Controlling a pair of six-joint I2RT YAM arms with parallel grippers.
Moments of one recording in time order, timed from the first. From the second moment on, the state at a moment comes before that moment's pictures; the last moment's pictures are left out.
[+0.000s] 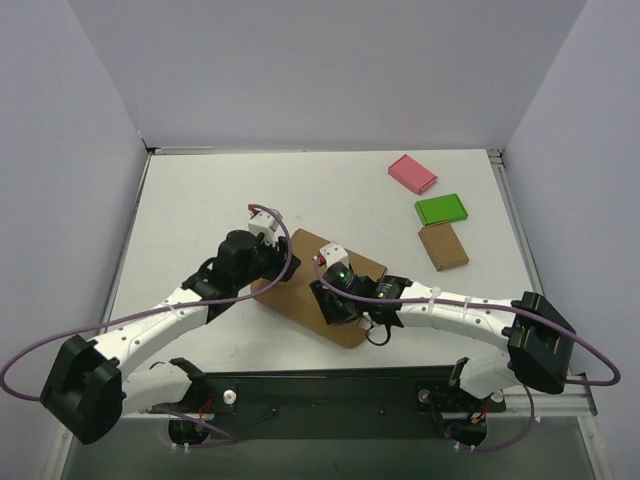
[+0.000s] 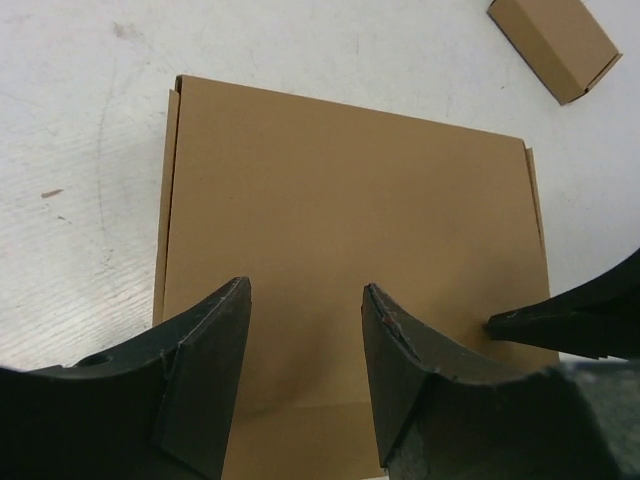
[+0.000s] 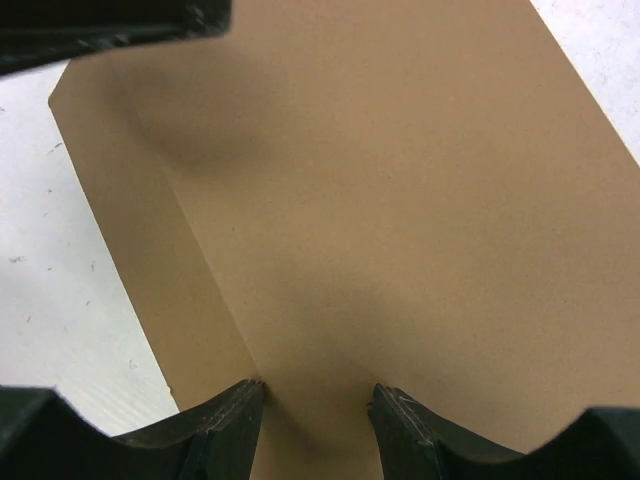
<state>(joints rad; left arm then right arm) -0.64 1.09 0.67 0.01 0.00 -0.36 1.06 1.40 0.87 -0.37 0.27 0.39</state>
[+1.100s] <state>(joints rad) -0.25 1.14 1.02 -0.25 0.36 -0.32 1.24 1.27 0.85 -0.35 0.42 0.11</state>
